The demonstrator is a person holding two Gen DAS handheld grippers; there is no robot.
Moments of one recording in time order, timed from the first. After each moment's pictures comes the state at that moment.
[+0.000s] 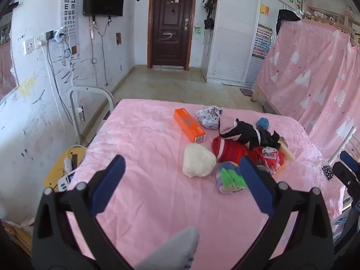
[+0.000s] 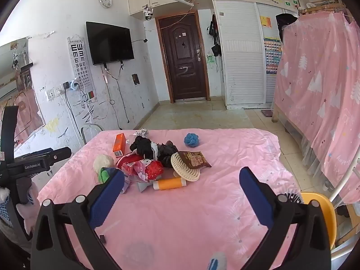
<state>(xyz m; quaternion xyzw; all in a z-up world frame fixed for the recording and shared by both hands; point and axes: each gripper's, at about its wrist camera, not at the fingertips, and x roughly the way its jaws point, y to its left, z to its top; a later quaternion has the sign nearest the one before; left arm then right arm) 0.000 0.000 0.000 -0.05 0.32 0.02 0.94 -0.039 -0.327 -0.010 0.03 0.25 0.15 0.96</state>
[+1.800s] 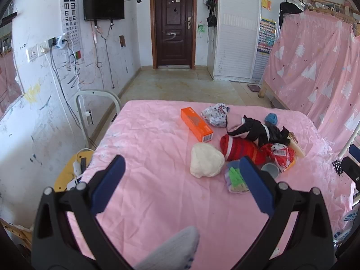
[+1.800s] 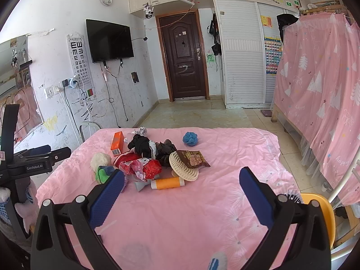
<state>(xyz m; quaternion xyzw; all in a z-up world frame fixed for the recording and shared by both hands) 0.000 0.001 -0.002 -0.02 0.33 0.04 0.94 -0.032 -0.327 -0.015 0.03 0.26 0.15 0.95</state>
